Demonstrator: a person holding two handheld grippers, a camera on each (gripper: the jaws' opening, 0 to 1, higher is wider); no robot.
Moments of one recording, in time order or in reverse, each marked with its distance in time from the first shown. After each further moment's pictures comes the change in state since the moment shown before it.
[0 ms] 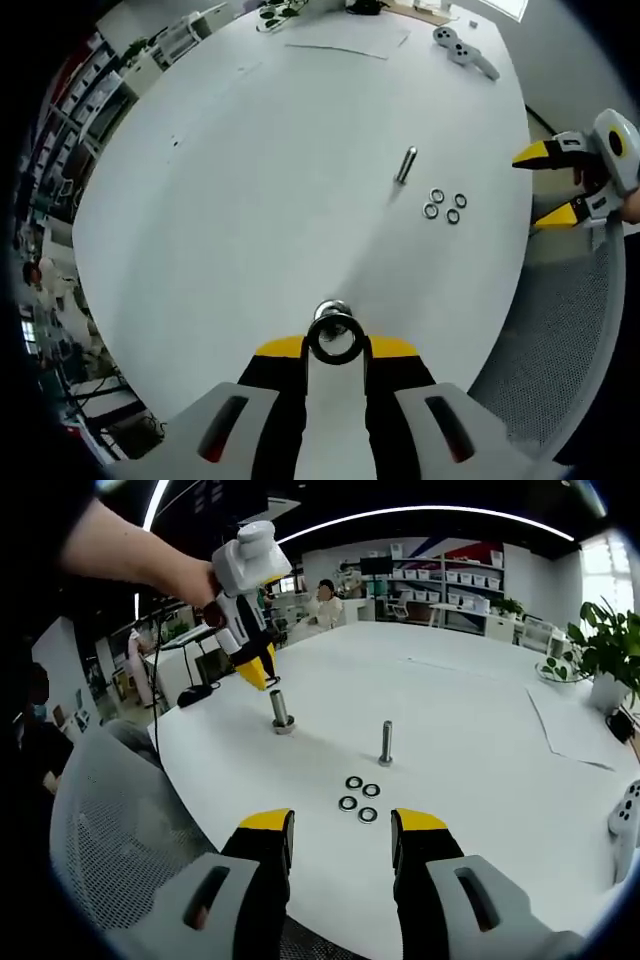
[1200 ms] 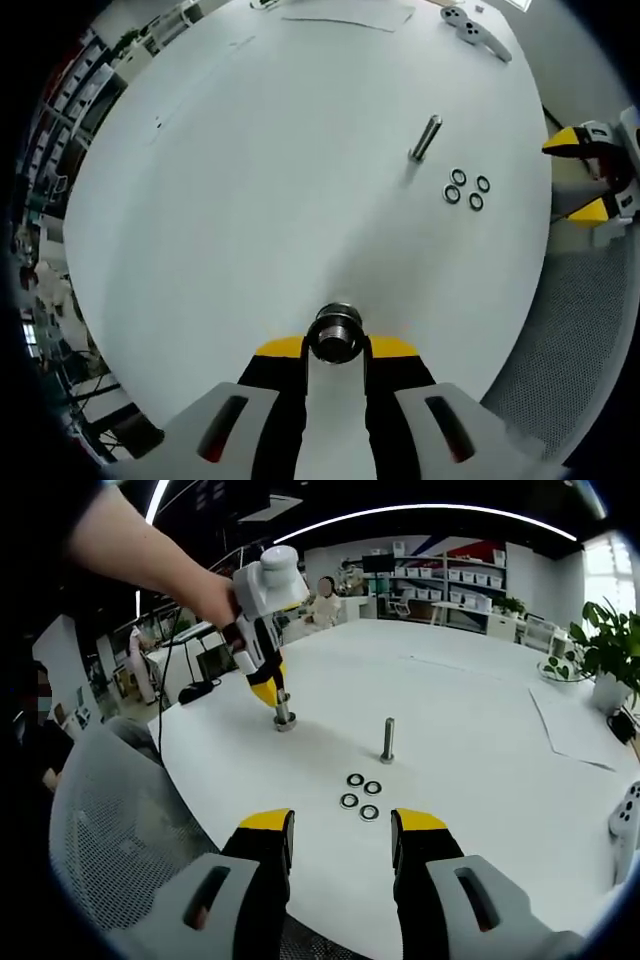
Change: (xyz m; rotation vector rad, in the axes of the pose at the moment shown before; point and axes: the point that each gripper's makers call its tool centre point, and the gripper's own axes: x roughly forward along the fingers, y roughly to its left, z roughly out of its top) left arm 0.036 0.002 -0.004 0.007 0.071 -0.010; right arm 0.001 0.000 -0.002 -0.006 0.011 0.003
